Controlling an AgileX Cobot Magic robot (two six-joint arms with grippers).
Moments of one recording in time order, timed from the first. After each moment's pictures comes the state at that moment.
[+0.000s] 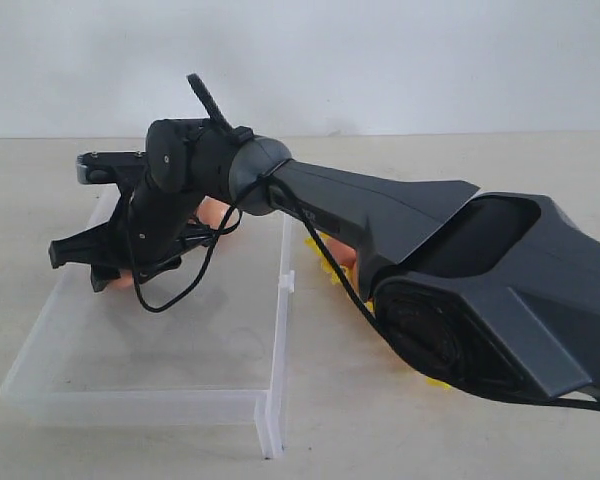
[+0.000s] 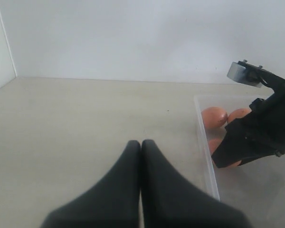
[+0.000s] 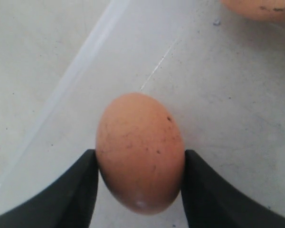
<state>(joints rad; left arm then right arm) 0.13 0.00 0.00 -0.03 0.23 0.02 0.82 2.64 -2.38 0.36 0.86 0.09</state>
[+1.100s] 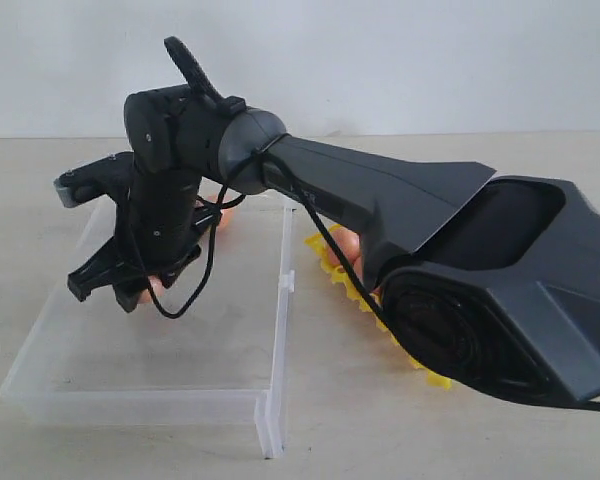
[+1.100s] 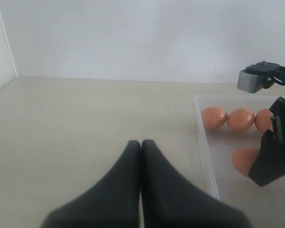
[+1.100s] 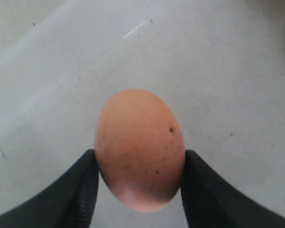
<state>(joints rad) 0.13 0.00 0.00 -0.03 0.23 0.02 0.84 2.57 -2.38 0.21 1.12 -0.11</state>
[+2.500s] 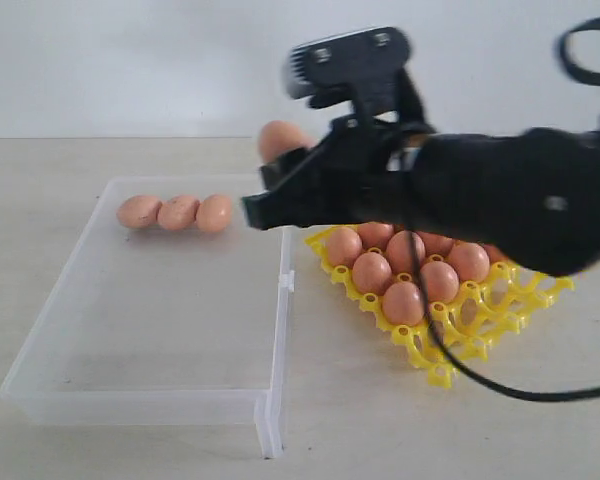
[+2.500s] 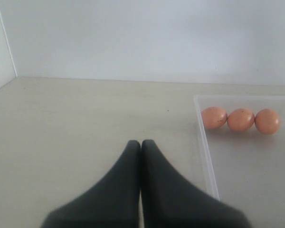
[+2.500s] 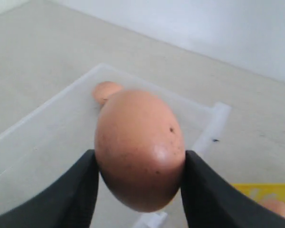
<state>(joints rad) 0.13 0.00 0.00 -0.03 0.23 0.02 0.74 1.50 -0.82 0.38 -0.20 -0.26</state>
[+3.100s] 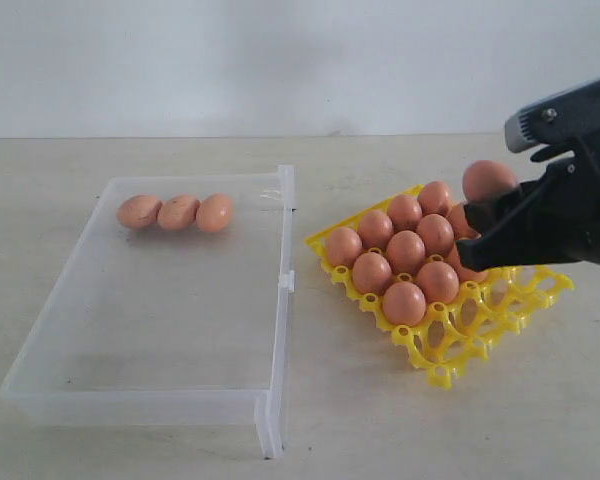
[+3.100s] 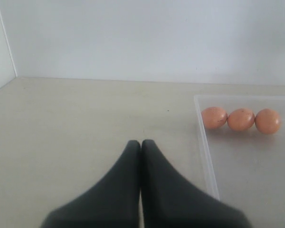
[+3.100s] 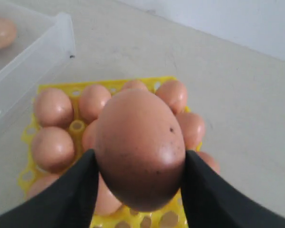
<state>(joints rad) 0.13 0.00 0.00 -0.03 0.23 0.02 0.36 1.27 -0.54 0.10 -0.12 -0.24</state>
